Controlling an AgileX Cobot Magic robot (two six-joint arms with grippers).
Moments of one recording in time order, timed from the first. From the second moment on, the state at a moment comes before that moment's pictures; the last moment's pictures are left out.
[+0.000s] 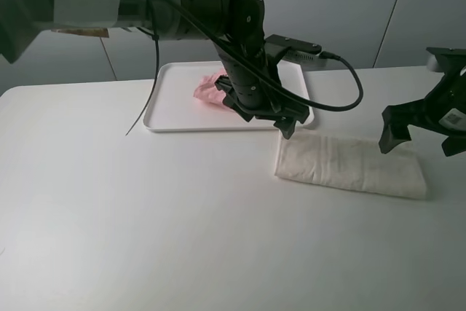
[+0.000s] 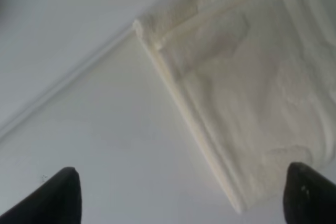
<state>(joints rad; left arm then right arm) -0.78 2.27 -1.84 -0.04 0.85 -0.10 0.01 1.56 -0.82 0.02 0.74 0.06</state>
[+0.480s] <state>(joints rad) -0.78 2.45 -2.09 0.02 1.06 -0.17 0.00 1.56 -0.84 -0.10 0.81 0.09</state>
